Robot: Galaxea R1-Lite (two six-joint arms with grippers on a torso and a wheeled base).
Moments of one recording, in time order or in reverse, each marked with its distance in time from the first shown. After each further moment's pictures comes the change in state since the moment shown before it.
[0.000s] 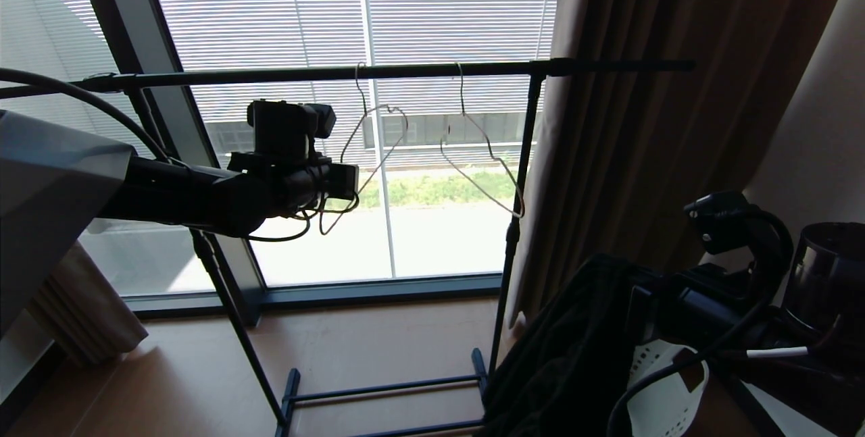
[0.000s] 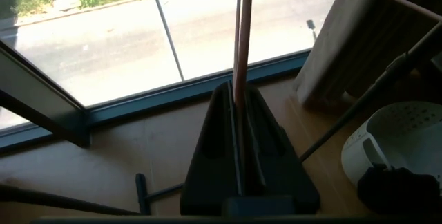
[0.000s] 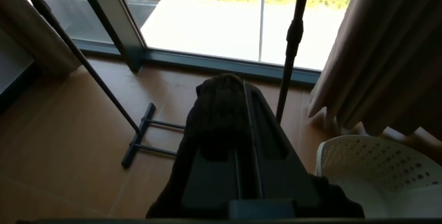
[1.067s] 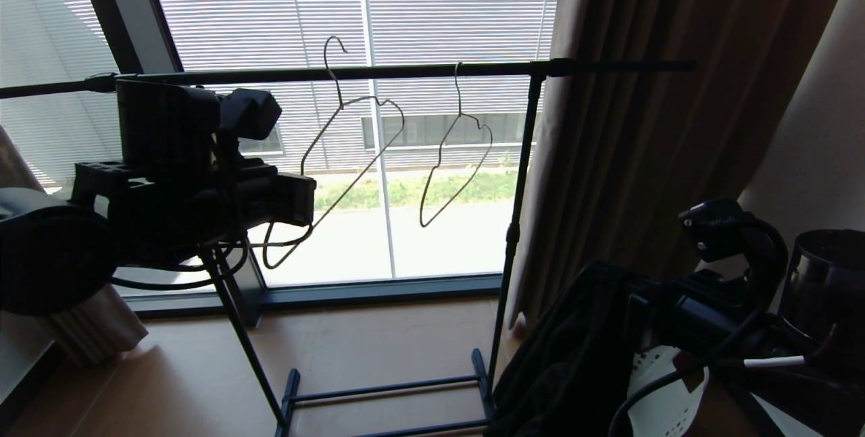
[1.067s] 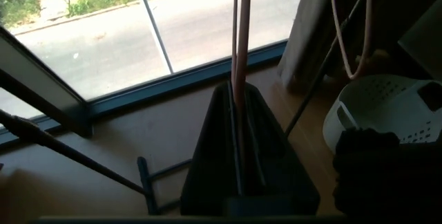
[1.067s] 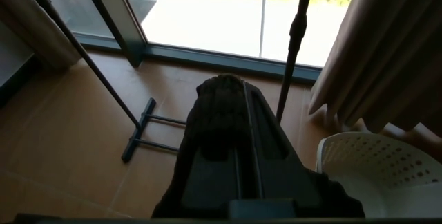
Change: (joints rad) left arm -0.065 -0.456 0.451 0.000 0.000 0.008; right arm 0.014 0.003 0.013 0.001 -0.003 -0.003
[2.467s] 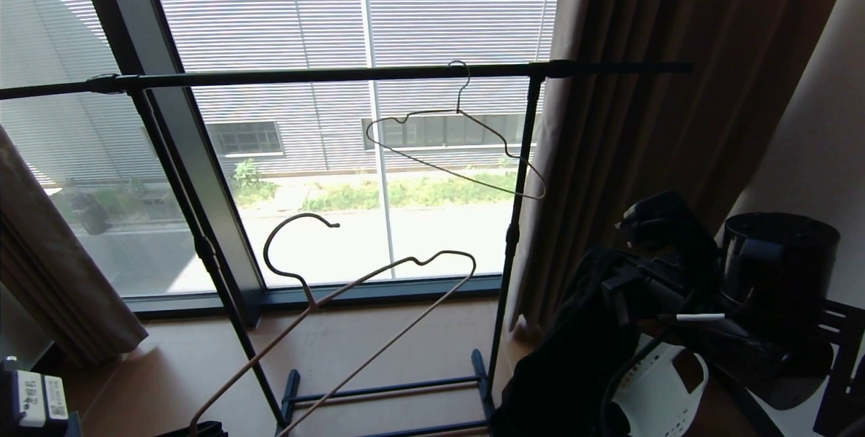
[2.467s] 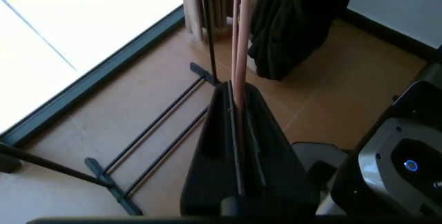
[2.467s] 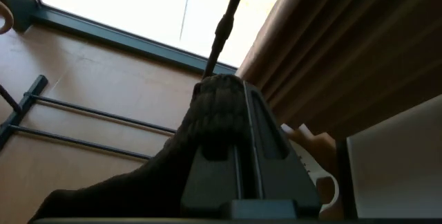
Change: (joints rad) left arm -0.076 -0.775 0.824 0.006 -0.377 0.144; right arm -0.043 0.131 -0.096 0.001 -0.191 -0.326
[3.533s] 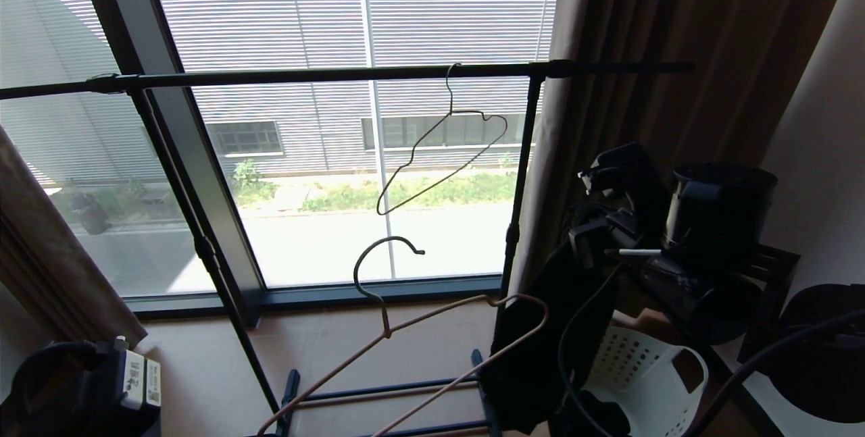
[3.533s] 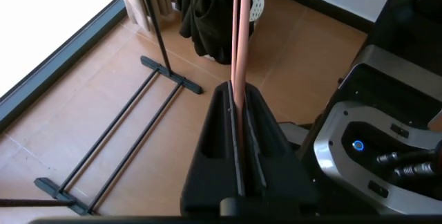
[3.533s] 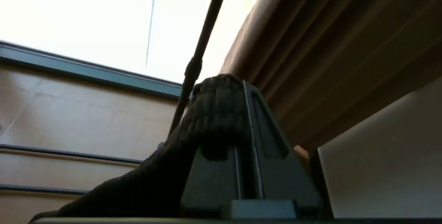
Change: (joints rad) left arm -0.121 0.188 -0.076 -0.026 -0.099 -0.025; right arm 0.023 0.115 -0.227 0.009 -0.155 -0.055
